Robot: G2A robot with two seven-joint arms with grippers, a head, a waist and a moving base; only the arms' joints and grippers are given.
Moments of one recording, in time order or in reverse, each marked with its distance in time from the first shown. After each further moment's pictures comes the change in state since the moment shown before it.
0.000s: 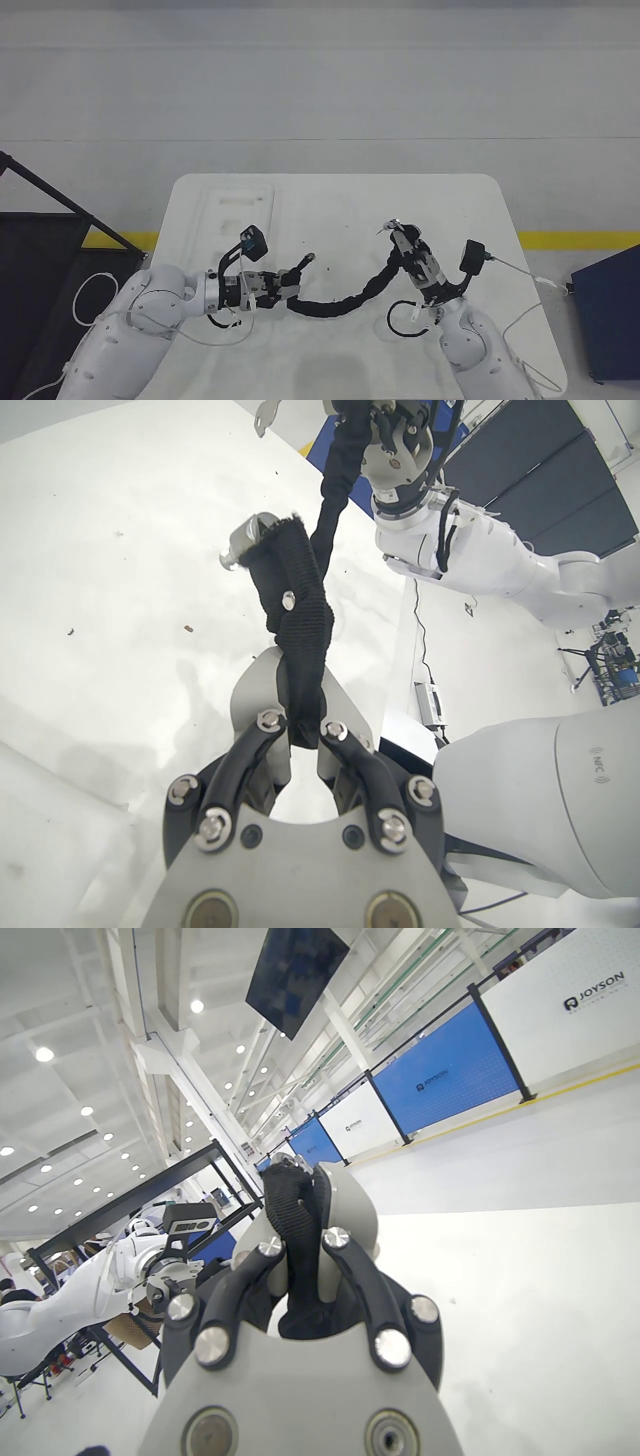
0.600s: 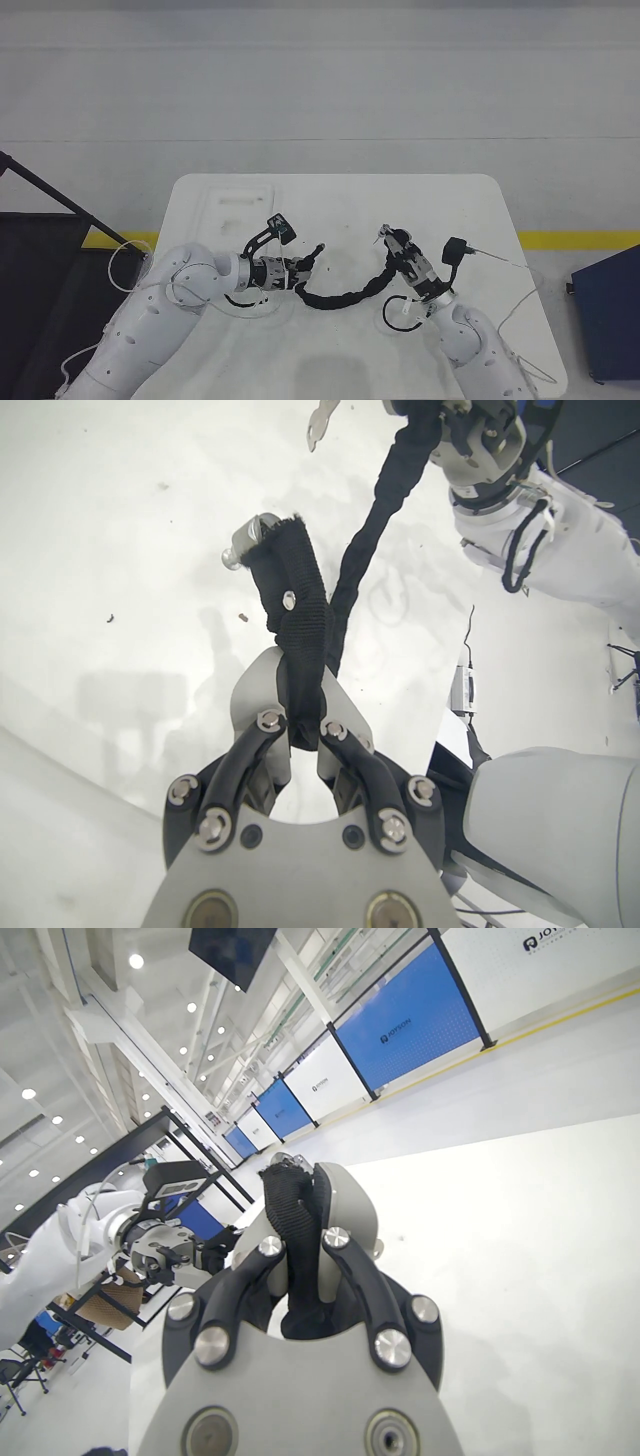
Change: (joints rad) left arm -0.246 -0.045 0.246 0.155 0.175 0.229 -0.026; right arm 0.070 -0.010 -0.033 0.138 -0.035 0.097 0.109
